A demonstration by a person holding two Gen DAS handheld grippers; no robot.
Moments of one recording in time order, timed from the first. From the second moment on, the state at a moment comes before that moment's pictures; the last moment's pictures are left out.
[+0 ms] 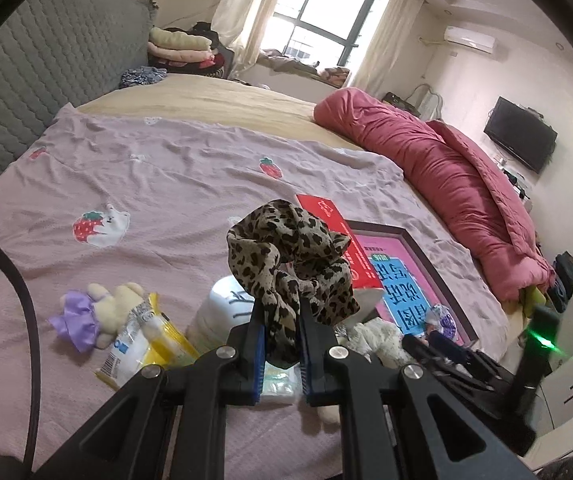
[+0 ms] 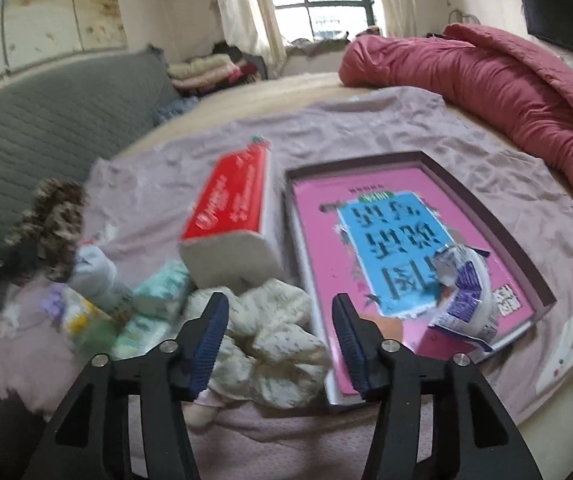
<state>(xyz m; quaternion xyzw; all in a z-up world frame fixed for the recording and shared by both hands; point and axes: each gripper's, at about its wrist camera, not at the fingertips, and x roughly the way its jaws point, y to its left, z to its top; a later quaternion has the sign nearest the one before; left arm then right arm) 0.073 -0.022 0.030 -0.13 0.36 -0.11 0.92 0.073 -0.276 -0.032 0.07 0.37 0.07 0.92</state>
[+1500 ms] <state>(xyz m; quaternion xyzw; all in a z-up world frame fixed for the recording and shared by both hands) 0.103 -0.216 0.021 -0.03 0.41 -0.23 0.88 0.062 -0.423 -0.018 0.19 0.27 -0.09 0.94</state>
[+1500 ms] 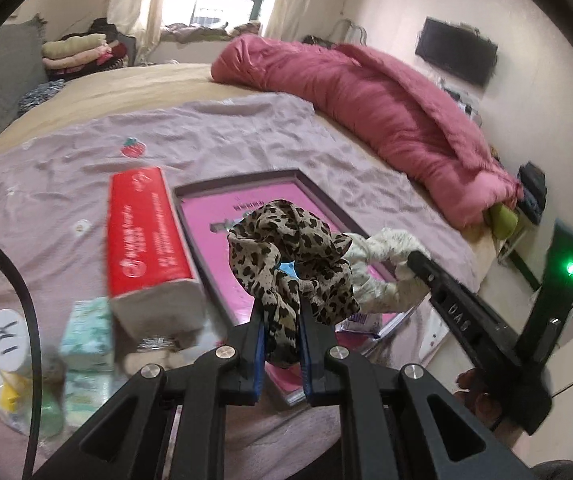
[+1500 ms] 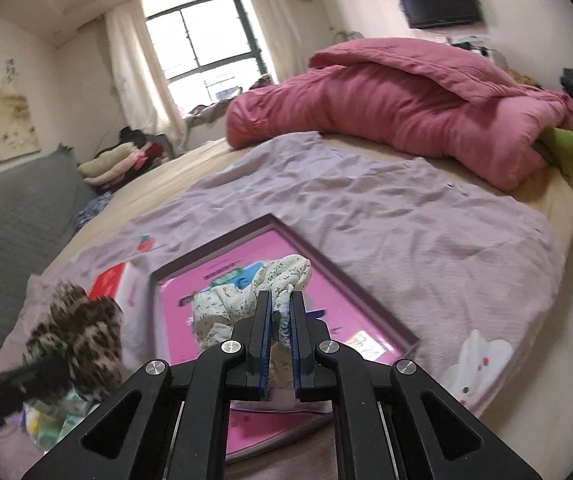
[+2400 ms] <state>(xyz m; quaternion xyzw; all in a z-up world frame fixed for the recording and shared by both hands) 0.165 -0.268 -0.056 -0.01 0.51 -0.21 0.83 0.076 -0.439 -0.041 0.19 0.32 -0.14 0.92</state>
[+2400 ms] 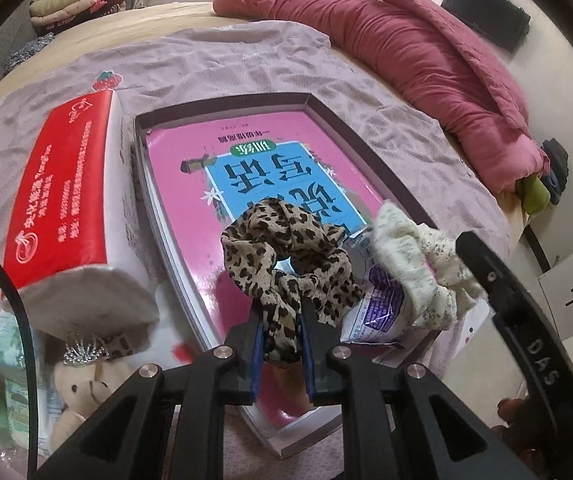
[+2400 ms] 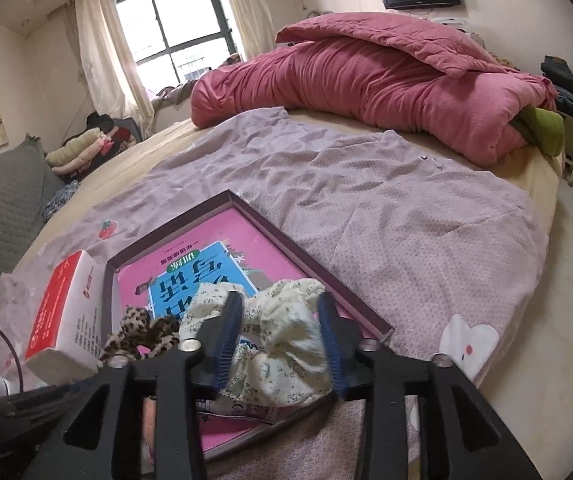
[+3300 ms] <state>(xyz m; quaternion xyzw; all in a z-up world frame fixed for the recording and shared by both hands) 0.142 -0.267 -0.041 0.00 0.50 -0.24 0.83 0.071 -0.442 -0.038 0.20 0.31 -0.15 0.92</state>
